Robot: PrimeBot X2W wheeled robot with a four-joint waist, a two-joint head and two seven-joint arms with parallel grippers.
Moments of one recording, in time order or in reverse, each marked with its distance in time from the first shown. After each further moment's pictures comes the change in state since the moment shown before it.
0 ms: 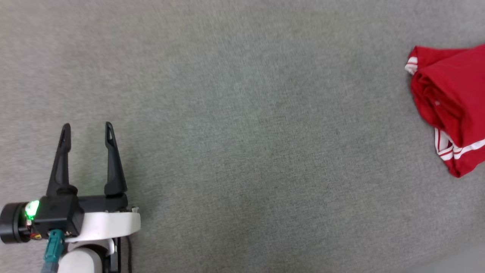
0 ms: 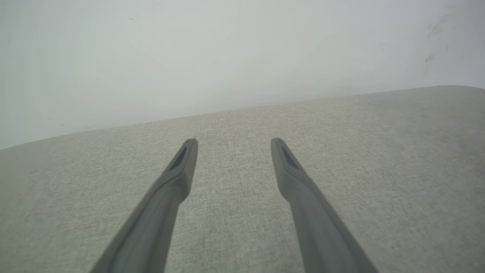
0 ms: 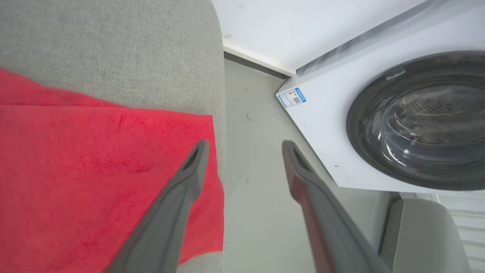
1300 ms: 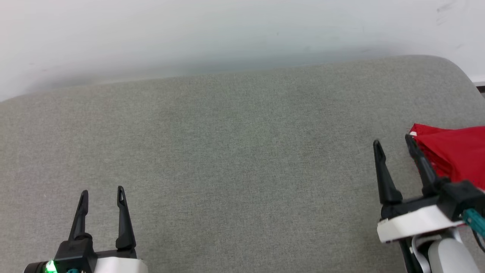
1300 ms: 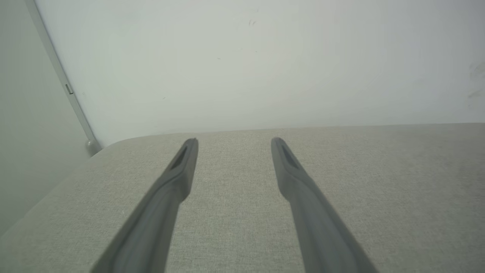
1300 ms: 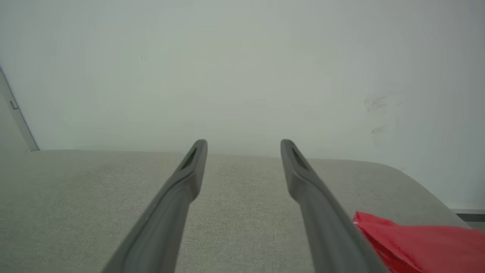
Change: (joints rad) left arm 0.204 -0.054 0.013 0.083 -0.028 0.016 0.000; right arm 0.857 0.701 -0.503 -0.708 -0.269 0.000 -0.490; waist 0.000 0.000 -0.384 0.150
